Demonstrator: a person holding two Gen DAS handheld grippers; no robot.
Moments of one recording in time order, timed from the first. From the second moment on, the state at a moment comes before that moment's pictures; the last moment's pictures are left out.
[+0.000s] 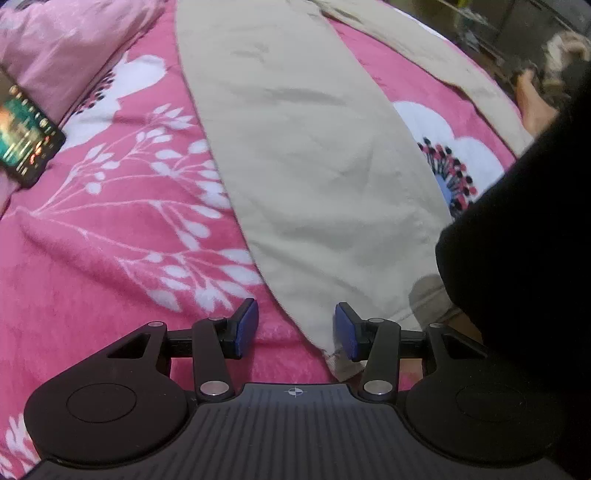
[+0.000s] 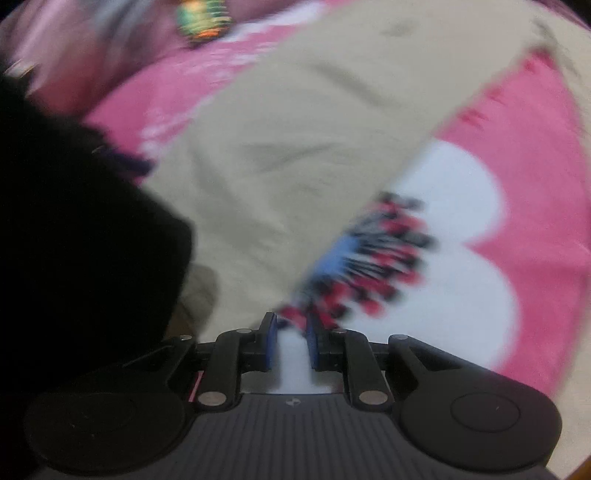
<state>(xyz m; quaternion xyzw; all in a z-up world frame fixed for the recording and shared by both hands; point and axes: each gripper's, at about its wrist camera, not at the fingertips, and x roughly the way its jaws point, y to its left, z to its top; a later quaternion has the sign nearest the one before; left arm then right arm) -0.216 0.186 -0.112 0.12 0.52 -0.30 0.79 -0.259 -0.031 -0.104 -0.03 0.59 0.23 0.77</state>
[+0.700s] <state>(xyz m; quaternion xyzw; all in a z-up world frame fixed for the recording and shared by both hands) -0.132 0.200 -0.020 -0.05 0.41 -0.24 0.88 -0.325 -0.162 0.417 0.03 0.12 0.02 0.99</state>
